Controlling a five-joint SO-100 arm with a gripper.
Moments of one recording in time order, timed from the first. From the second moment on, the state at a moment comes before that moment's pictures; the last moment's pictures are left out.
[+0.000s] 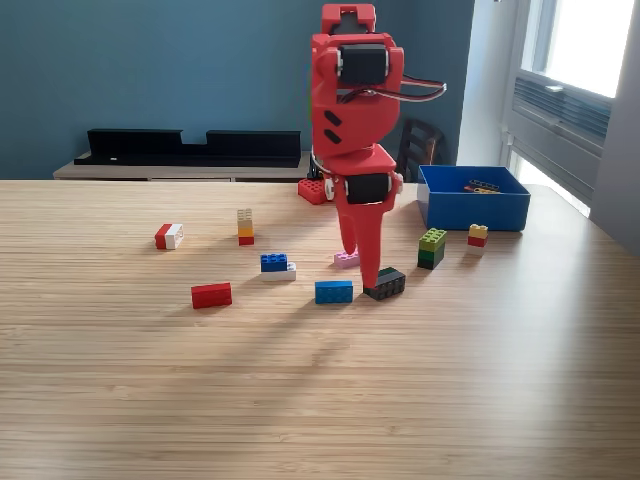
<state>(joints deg) -0.4 56.7 53.7 90.4 -8.7</state>
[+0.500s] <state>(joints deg) 3.8 56.7 59.9 76.1 -7.9</state>
